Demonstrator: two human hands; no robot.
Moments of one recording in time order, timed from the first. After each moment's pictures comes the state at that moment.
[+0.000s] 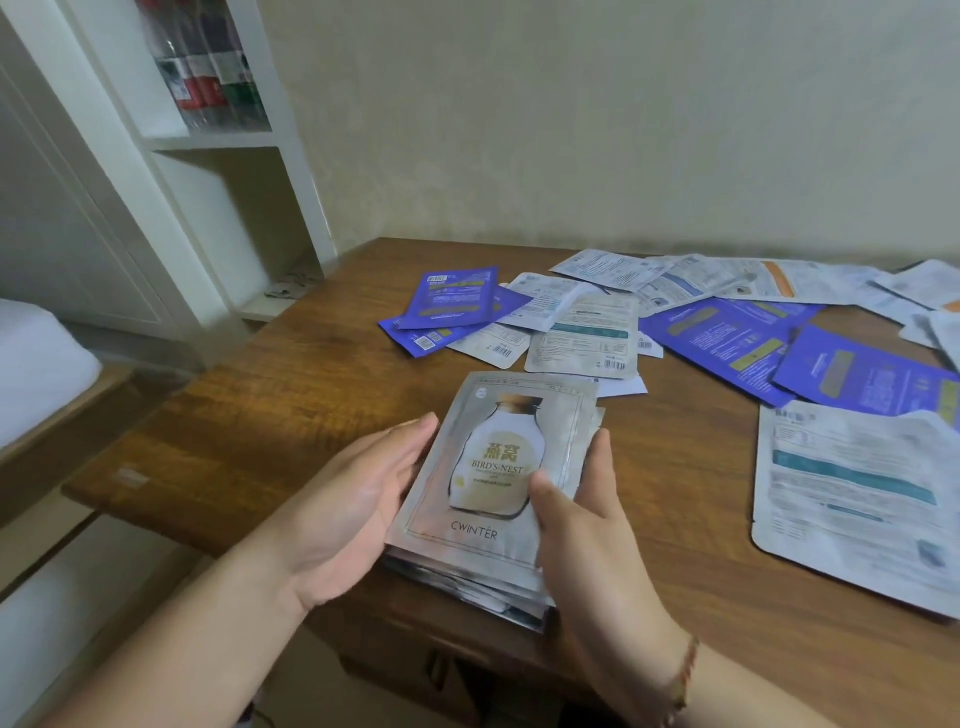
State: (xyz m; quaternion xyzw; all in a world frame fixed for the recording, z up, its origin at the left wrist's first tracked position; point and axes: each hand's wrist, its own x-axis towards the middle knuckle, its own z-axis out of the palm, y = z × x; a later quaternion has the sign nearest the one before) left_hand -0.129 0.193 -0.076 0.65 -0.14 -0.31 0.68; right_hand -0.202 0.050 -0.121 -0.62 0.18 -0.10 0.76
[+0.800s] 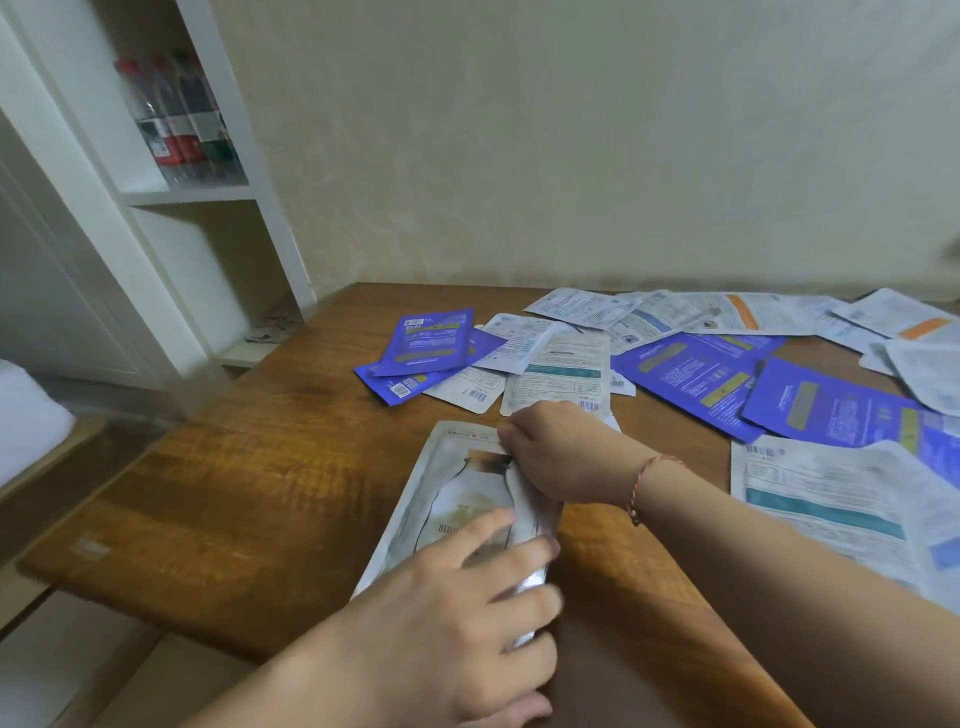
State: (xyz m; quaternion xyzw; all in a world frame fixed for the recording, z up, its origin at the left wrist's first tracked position) left_hand -0.141 0.165 -0.102 0.66 -0.70 0.26 -0.05; right_hand -0.117 -0.025 -0.064 -0.96 0.03 0.04 0.27
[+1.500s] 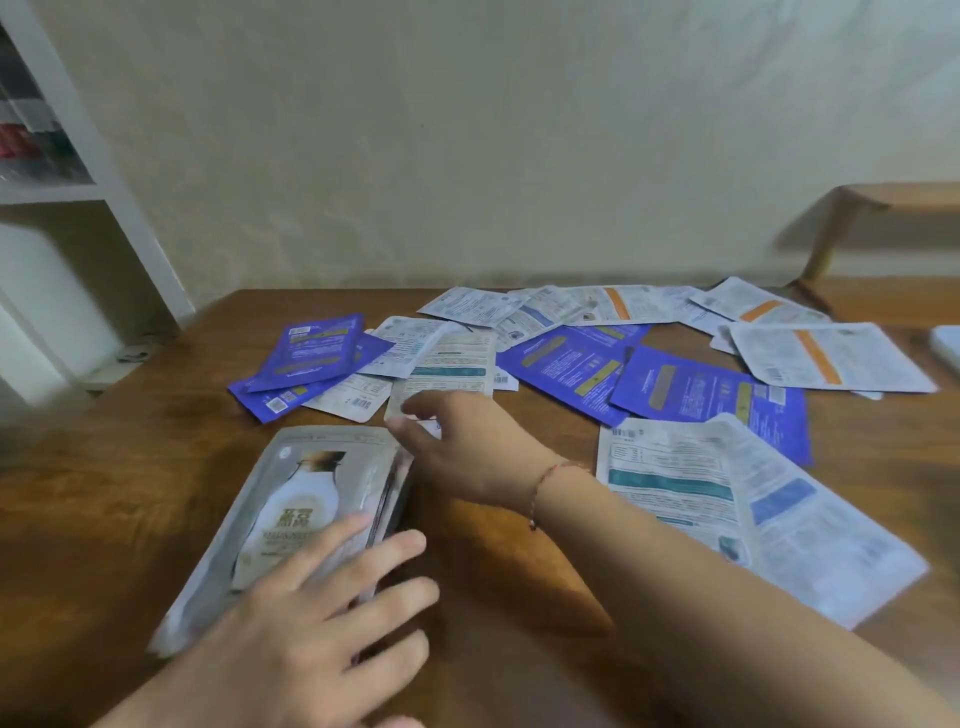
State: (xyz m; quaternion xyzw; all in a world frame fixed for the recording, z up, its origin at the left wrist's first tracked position) left_hand -0.142 0.155 -0.097 0.66 -0.70 0.29 -0.01; right_hand -0.135 -0.052 -0.070 -0.95 0.03 -0.07 0.31
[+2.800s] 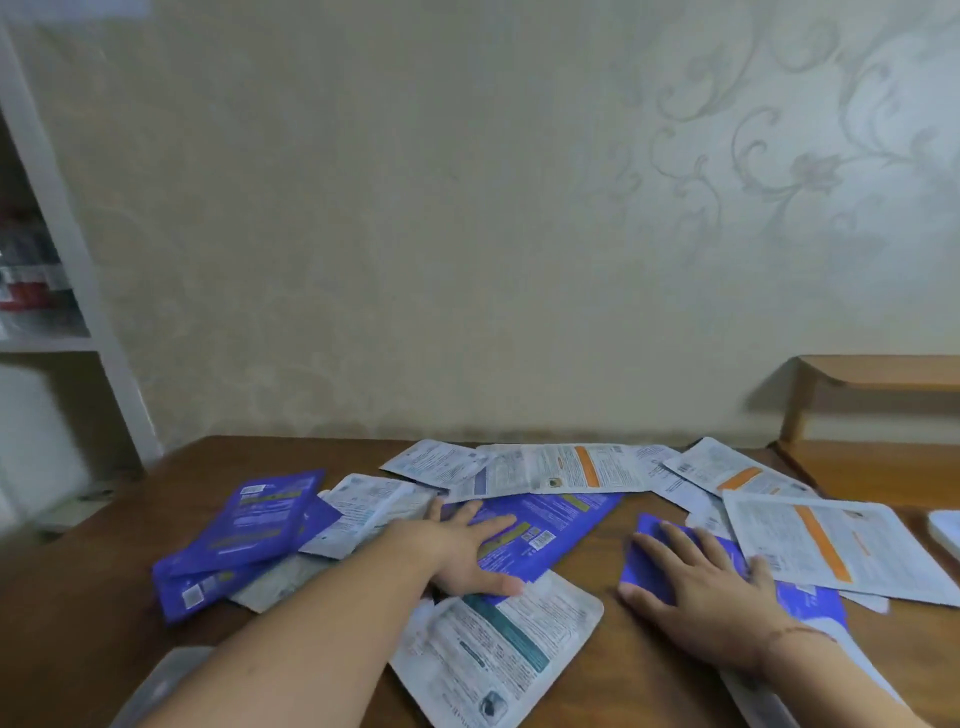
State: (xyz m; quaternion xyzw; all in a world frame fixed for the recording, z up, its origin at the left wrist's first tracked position) left_hand 0.008 -0.107 -0.077 0.89 -0.38 -0.21 -0.09; right_hand -0.191 -0.300 -0.108 -0.95 0.29 0.07 0.07
